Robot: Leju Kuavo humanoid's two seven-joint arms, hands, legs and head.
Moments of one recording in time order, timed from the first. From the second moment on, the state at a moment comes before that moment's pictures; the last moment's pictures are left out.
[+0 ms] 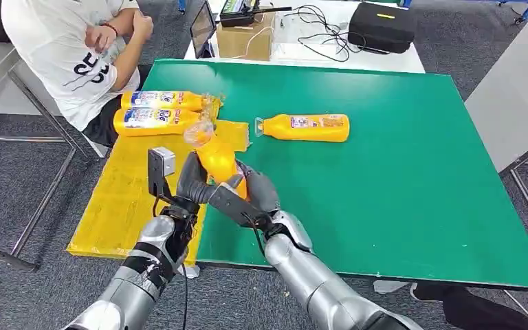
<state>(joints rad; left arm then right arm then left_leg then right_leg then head) -0.47 -0.22 -0.12 -0.88 0.17 -0.09 -0.47 -0.60 0.34 0.56 -0.55 0.46 -0.34 -0.27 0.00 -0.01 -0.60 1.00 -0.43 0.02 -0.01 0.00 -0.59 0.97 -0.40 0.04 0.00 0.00</state>
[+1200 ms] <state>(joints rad) -0.53 -0.18 -0.12 -0.81 0.17 -0.23 -0.45 -0.59 0.31 0.49 -0.62 0.40 -0.43 -0.32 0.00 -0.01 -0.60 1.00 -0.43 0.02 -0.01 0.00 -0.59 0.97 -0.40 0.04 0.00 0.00</state>
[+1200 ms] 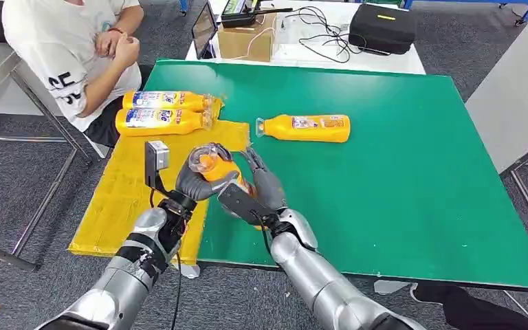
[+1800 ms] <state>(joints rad) -0.61 -0.06 -0.09 -0.89 -0.20 0.07 -0.48 -0.47 0.23 0.27 -0.88 0.30 -0.43 -0.39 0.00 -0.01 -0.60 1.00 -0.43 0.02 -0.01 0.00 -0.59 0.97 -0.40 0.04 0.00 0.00</state>
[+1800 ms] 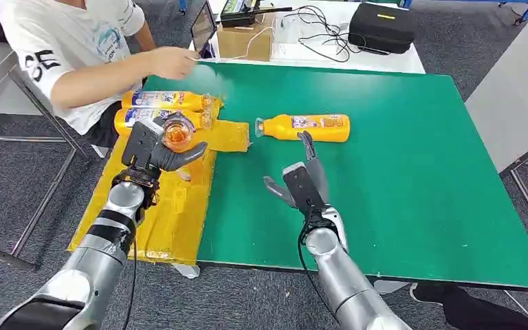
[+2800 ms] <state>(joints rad) -0.88 0.01 -0.53 -0.43 -0.99 0.00 -0.35 -0.44 0.25 0.24 -0.96 0.26 -0.35 -0.41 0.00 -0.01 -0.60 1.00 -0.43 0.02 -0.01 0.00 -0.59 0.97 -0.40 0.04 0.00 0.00</state>
